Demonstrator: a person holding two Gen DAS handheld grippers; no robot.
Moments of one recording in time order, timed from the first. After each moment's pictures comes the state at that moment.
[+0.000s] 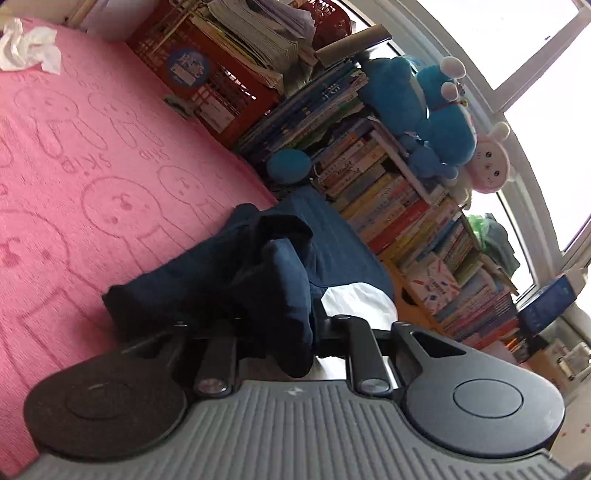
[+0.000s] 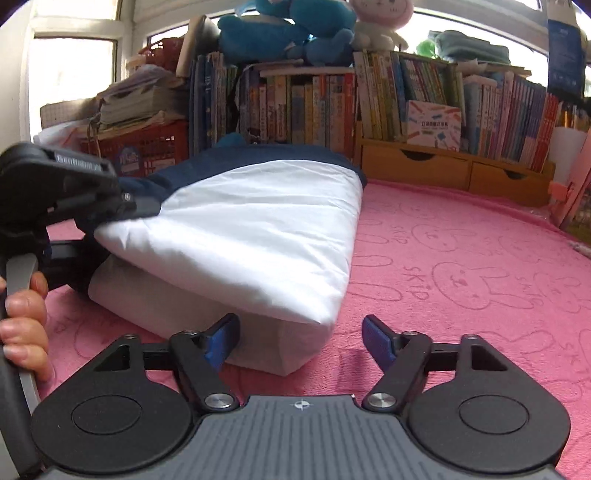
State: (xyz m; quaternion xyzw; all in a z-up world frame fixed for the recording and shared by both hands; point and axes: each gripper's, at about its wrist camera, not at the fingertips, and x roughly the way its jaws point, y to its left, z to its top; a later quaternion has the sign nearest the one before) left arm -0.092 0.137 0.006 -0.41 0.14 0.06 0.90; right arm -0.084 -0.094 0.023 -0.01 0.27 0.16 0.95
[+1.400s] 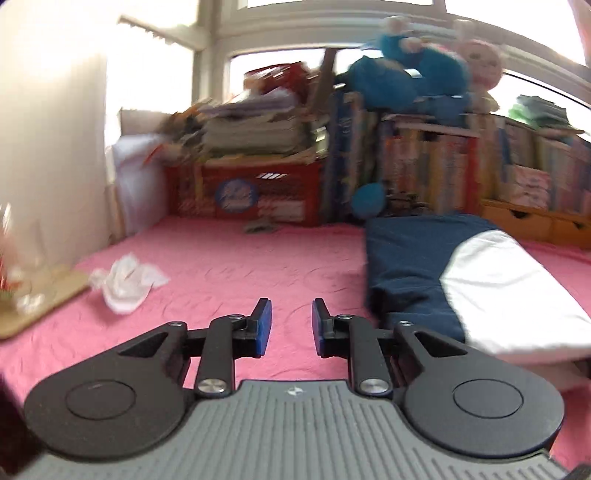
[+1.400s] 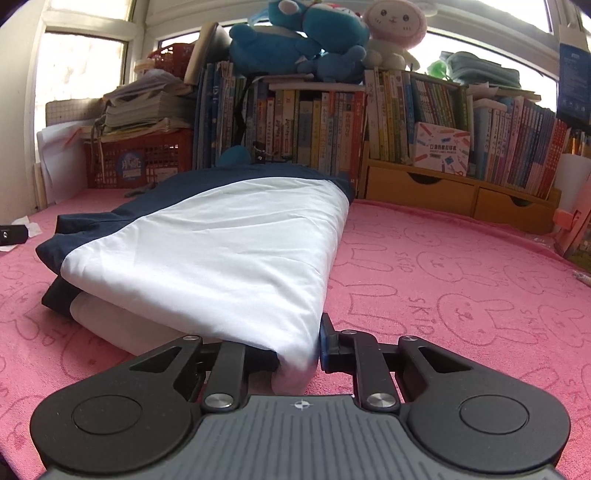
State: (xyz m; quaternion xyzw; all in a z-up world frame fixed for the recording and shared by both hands) left arm -0.157 0.138 0.052 0.02 0.16 0.16 0.97; right arm -0.079 -0.086 0.024 -0.05 0.23 0.15 0.96
